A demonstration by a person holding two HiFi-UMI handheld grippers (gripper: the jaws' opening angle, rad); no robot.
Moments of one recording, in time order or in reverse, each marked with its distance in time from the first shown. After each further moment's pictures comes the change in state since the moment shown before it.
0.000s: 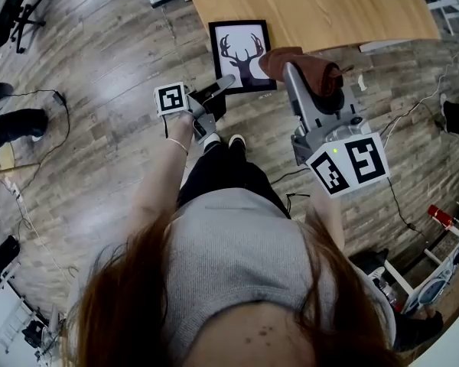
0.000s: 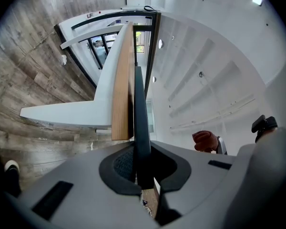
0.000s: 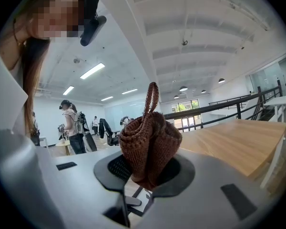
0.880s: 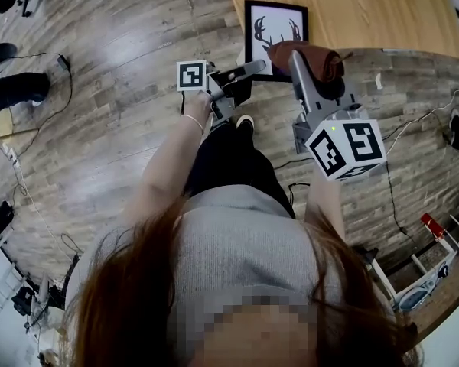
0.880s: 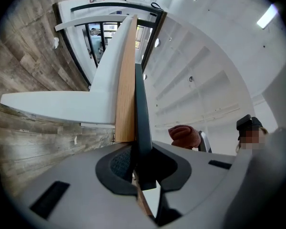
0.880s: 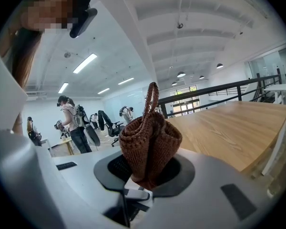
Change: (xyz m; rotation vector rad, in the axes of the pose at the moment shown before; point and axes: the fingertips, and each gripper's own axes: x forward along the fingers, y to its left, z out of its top) left arm 0.001 0.009 0.004 -0.034 0.048 -0.187; right arm 0.063 0.005 -0.080 0.076 0.156 -0.012
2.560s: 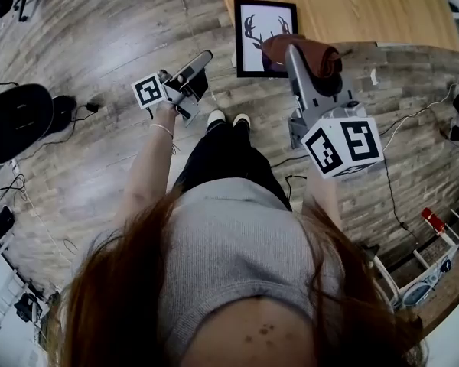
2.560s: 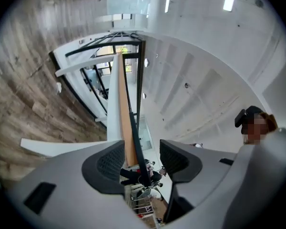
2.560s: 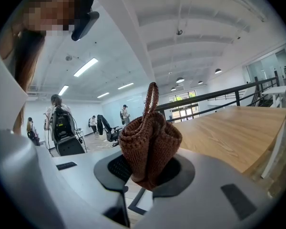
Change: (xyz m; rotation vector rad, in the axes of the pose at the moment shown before) left arm -0.092 -0.020 0.050 0.154 -0.260 0.123; right arm -0.016 0.002 0.021 -0.005 -0.072 -0.016
